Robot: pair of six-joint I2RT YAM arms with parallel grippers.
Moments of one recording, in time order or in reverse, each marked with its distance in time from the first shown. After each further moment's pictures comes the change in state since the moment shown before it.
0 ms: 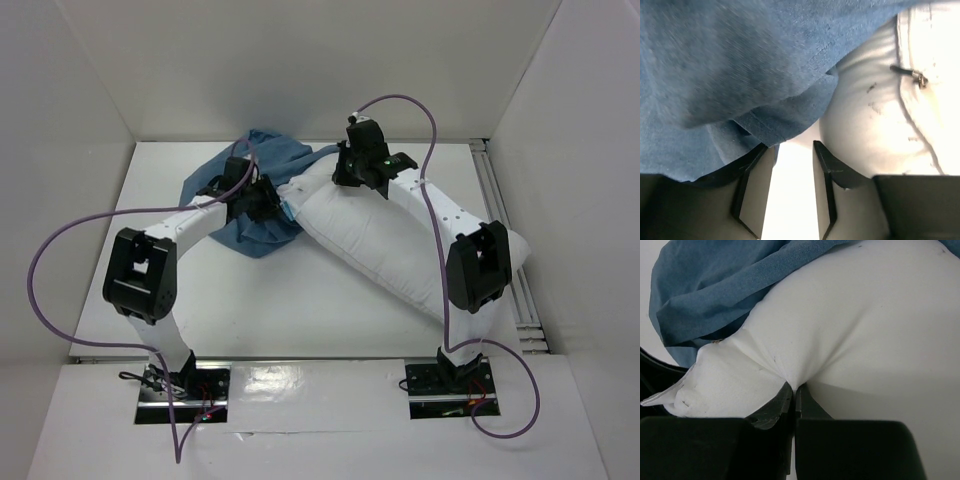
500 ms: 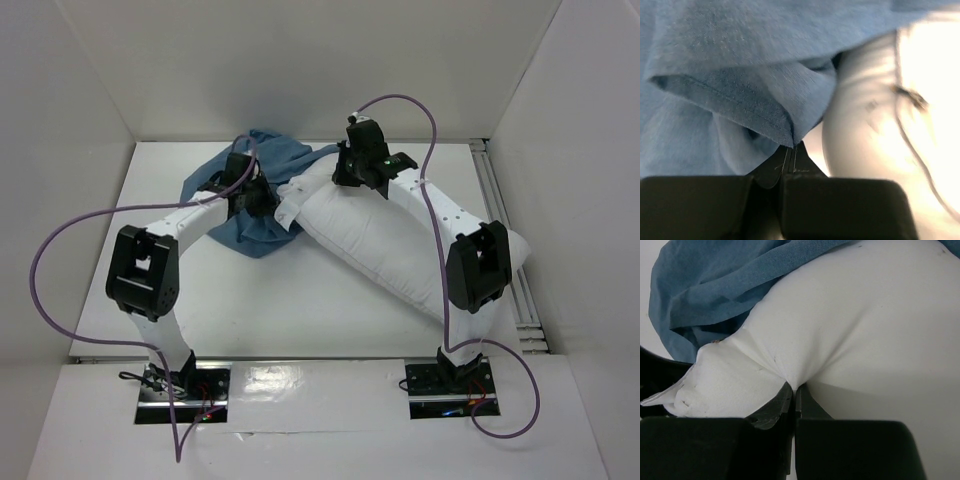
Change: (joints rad) left arm 0.001 0.051 0.066 -0.029 -0.035 0.009; right arm 0.000 0.000 0.001 0.000 0.000 0.000
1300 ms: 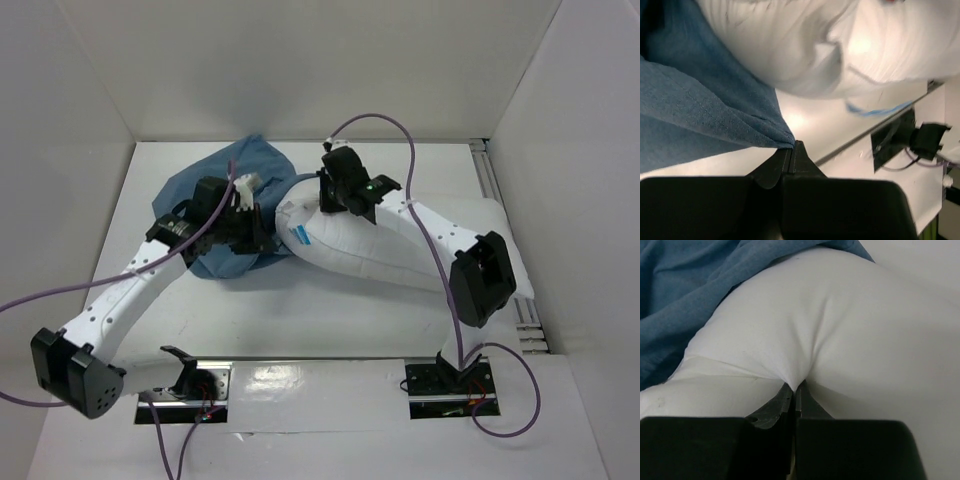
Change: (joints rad) left arm -0.134 -0.578 -0.135 -0.400 0.161 0.203; right arm 0.151 -0.060 -0.118 -0.008 0.114 -0.057
